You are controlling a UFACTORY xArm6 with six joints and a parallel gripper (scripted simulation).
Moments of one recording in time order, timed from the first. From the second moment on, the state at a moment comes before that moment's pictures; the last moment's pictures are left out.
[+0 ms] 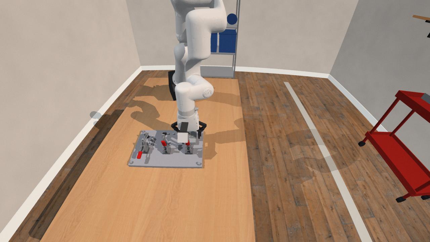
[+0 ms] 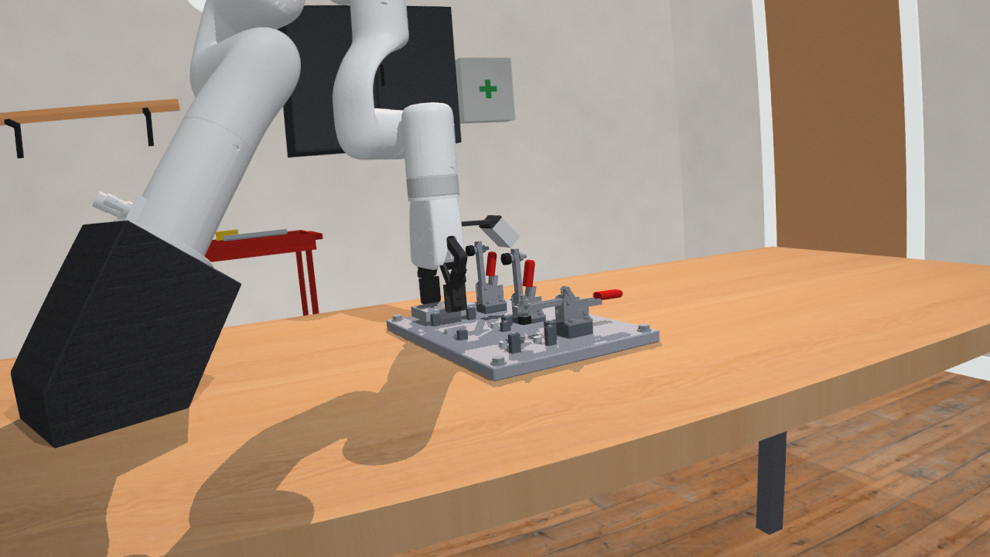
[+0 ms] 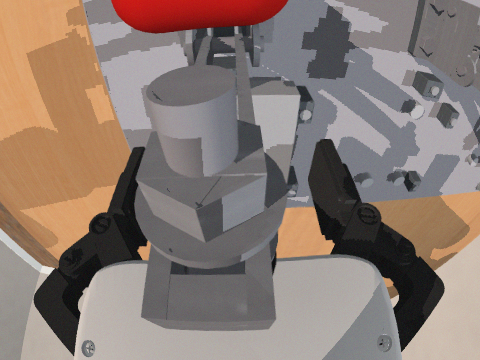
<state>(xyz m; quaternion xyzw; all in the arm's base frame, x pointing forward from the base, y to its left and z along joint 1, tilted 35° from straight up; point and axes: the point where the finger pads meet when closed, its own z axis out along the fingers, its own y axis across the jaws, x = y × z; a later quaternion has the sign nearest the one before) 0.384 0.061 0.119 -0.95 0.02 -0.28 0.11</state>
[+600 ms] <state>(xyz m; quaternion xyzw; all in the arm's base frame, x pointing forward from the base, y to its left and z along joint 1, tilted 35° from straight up) 0.383 0.061 0.121 -0.95 0.02 -0.28 0.11</state>
